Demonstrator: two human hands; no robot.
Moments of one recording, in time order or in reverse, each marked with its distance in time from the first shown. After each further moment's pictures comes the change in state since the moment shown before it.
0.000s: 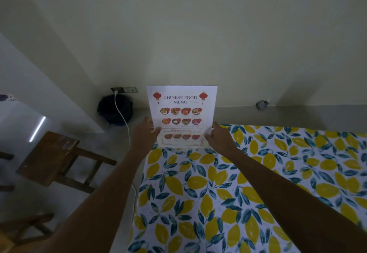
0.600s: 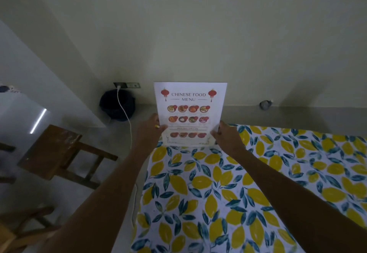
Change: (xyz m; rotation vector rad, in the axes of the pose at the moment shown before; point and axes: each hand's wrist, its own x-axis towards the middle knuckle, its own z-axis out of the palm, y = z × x) left_hand 0.004 -0.005 -0.003 -0.111 -0.064 -0.006; right_hand 0.008 0.002 0.003 -0.047 0.016 -0.001
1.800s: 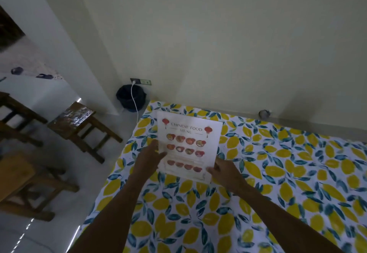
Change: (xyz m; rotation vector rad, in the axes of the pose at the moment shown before) left_hand -0.279 0.103 0.104 0.146 0.059 -0.262; right_hand -0.234 0.152 -0.083 0.015 -0.308 -0.157
